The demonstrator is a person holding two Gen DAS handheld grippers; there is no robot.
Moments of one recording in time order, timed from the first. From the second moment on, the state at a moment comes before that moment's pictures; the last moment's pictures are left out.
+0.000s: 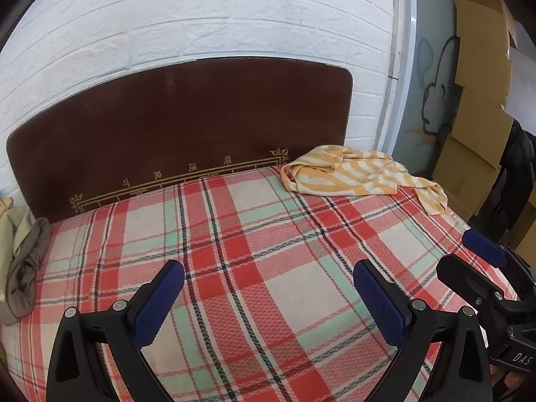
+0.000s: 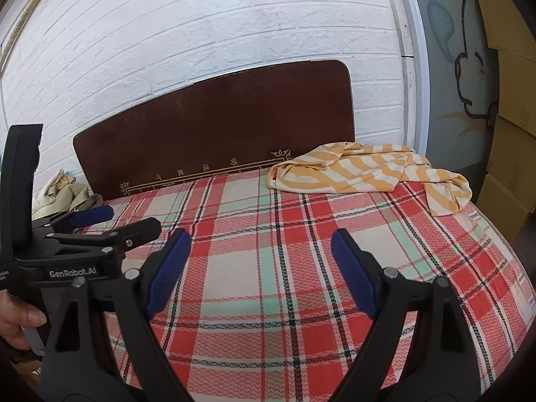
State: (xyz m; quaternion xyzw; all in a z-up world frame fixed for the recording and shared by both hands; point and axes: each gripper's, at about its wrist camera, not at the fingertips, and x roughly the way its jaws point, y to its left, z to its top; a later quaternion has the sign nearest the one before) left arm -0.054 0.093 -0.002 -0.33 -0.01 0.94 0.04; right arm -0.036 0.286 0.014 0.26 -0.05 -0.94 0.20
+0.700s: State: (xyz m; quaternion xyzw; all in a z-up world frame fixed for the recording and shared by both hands) left arm -0.045 0.103 -0.028 -0.35 -0.04 0.94 0.03; right arm -0.020 0.285 0.004 0.26 -0.07 -0.95 0.18
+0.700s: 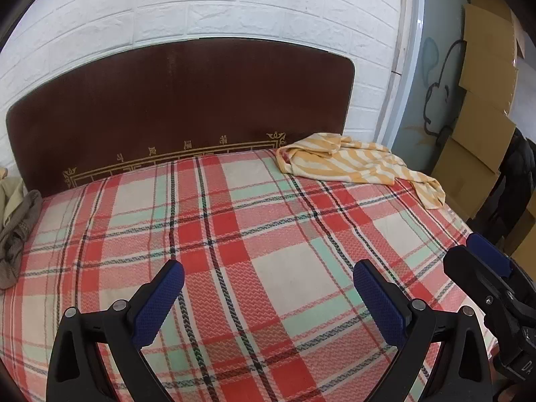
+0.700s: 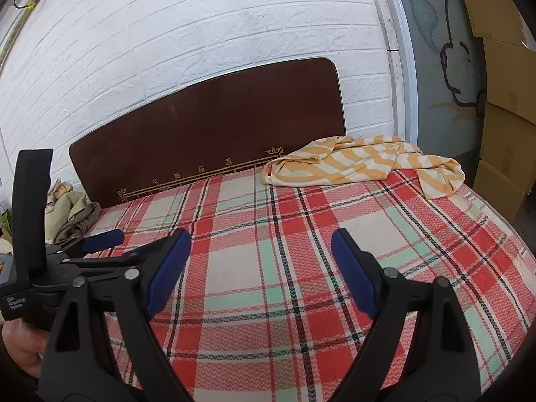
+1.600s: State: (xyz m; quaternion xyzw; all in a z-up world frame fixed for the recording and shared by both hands) left arm -0.053 0.104 -0.026 -0.34 -0.03 0.94 0.03; right arm -0.028 0.279 0.002 0.26 -0.04 -0.95 0.19
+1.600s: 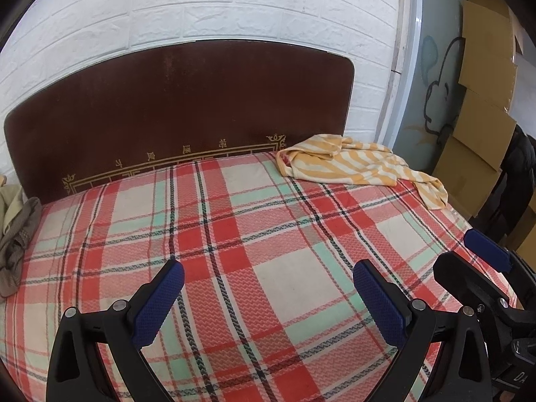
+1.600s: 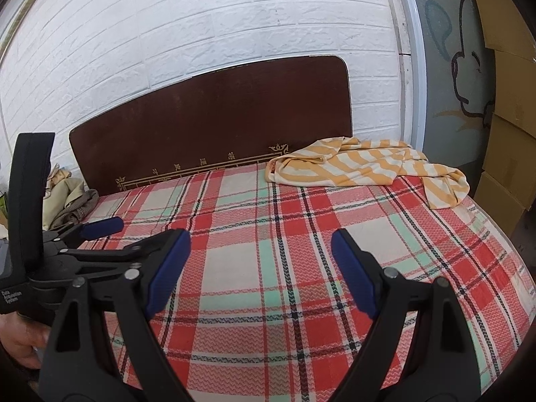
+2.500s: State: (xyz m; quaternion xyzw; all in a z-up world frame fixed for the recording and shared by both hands) left arm -0.121 0.072 -0.047 -0.37 -0.03 0.93 0.00; right arm -0.270 0.250 -0.077 0.40 0.12 -0.90 0.16
